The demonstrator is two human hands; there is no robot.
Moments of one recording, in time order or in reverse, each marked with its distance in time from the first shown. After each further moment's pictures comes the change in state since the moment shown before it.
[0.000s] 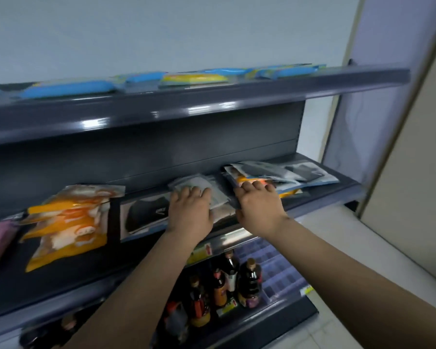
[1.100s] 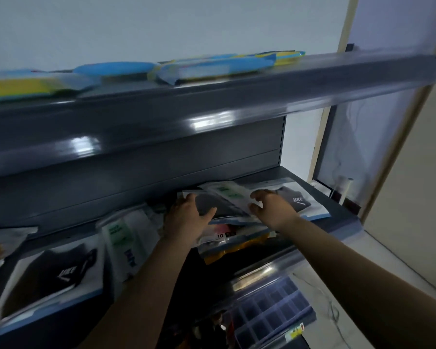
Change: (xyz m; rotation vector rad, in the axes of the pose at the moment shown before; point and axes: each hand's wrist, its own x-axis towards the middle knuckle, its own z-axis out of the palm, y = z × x) left_hand 0.211 0.102 0.099 -0.469 -0.153 -0.295; right_hand 0.146 0.232 0.099 0.572 -0.163 0.247
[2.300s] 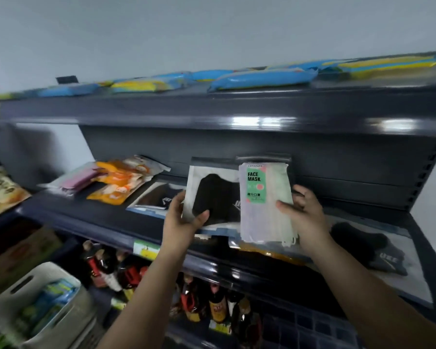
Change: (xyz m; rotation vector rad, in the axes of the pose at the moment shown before) left_hand -0.132 0.010 -0.008 -0.944 0.817 -0.337; right_hand 0.024 -0.011 0.003 1.132 -0.287 -0.277
